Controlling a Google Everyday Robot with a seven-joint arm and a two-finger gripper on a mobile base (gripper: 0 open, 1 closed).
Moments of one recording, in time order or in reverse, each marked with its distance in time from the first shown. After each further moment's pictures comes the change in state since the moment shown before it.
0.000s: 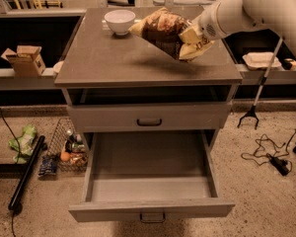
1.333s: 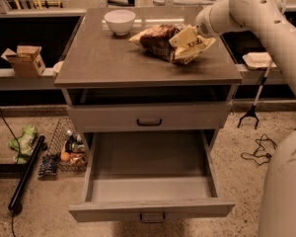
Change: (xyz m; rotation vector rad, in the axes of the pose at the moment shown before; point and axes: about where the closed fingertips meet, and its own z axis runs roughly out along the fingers) arm 0.017 -0.050 0.059 0.072 0.011 0.112
